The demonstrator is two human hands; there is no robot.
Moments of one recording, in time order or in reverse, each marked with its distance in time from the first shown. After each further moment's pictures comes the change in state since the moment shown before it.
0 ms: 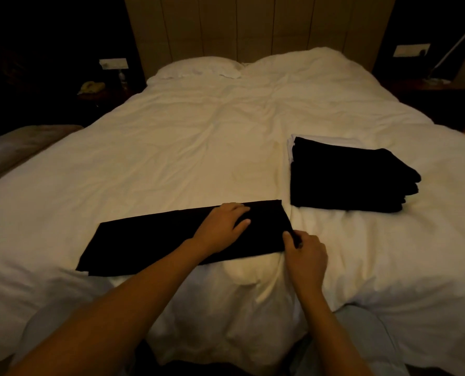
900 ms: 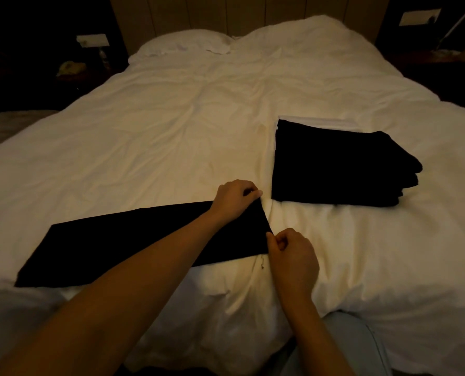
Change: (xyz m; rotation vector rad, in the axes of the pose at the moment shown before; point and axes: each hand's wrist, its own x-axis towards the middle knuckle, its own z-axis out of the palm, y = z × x) left_hand 0.110 0.034 0.045 -0.227 0.018 -0.188; right_hand 0.021 0.016 -0.007 -0.077 -0.059 0.028
